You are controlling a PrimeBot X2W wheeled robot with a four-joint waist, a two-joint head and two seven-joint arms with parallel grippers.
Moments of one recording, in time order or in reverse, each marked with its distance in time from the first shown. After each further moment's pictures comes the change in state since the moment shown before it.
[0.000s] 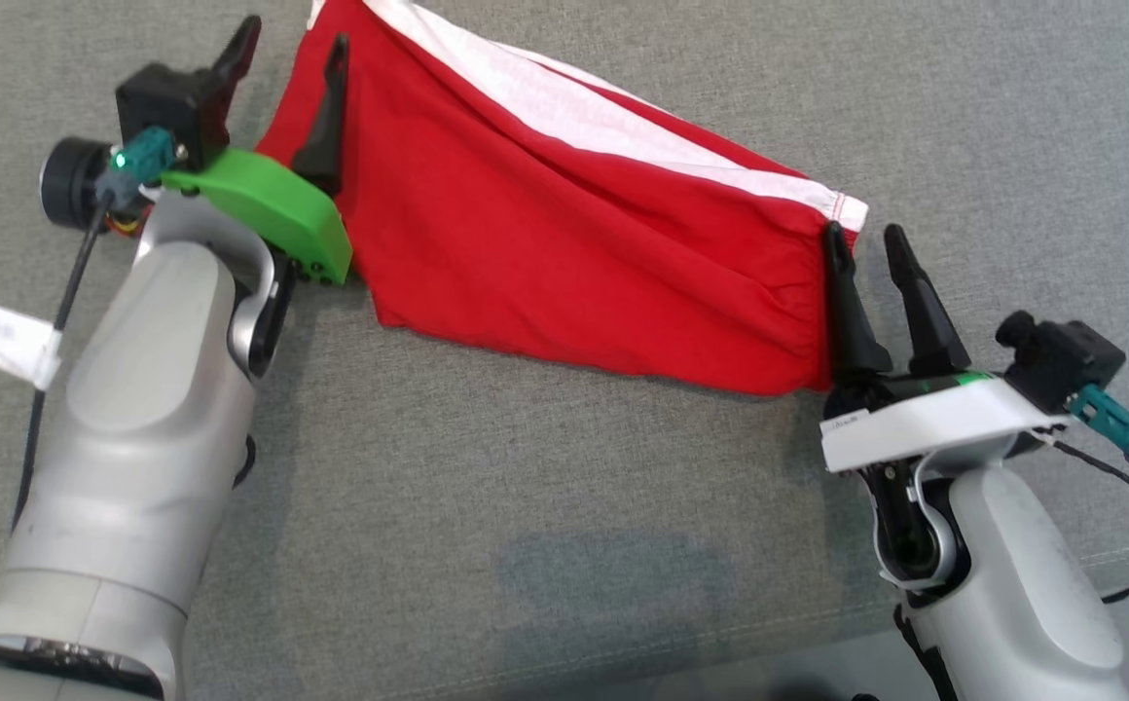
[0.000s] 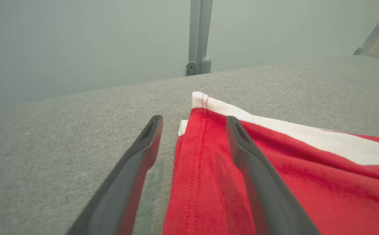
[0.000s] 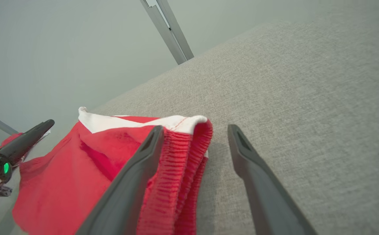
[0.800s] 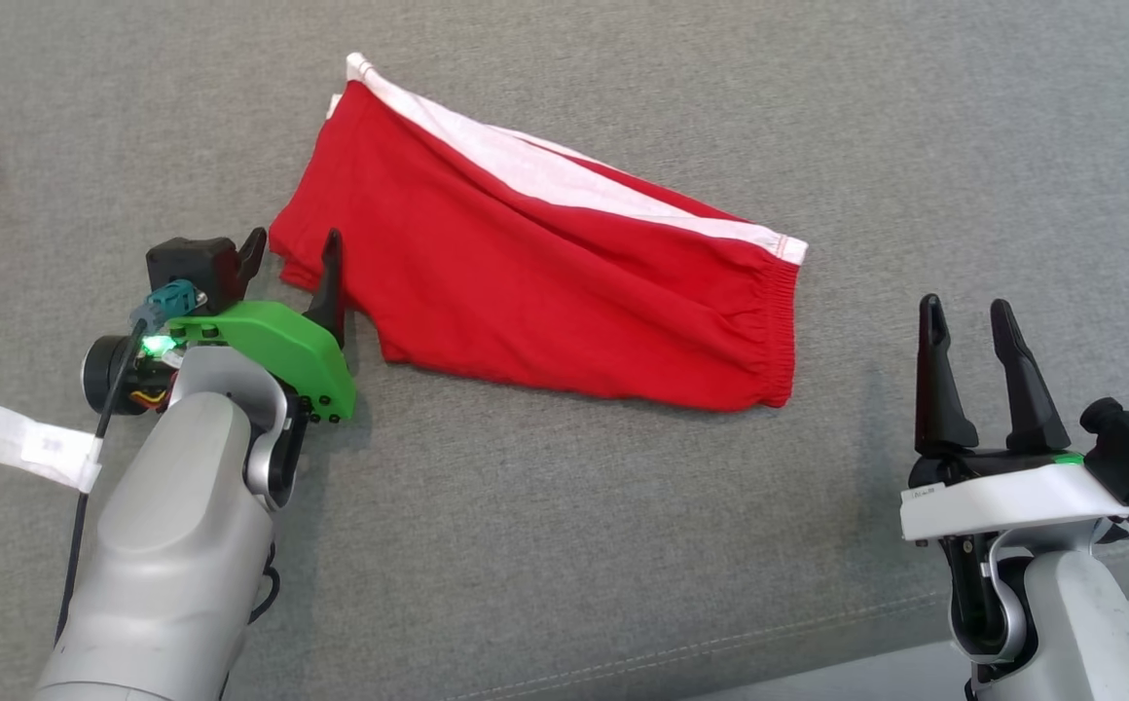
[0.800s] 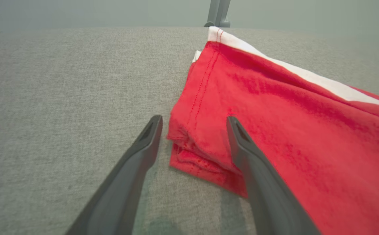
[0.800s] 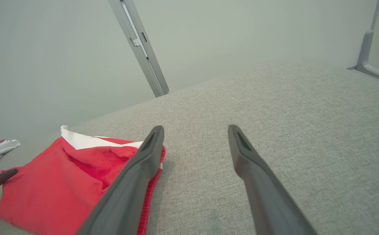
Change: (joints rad) left arm 0.238 -0.012 0.062 -0.023 -0.073 0.068 0.106; right arm 0.193 -0.001 -0.166 -0.115 -0.172 0.000 0.000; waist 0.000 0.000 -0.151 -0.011
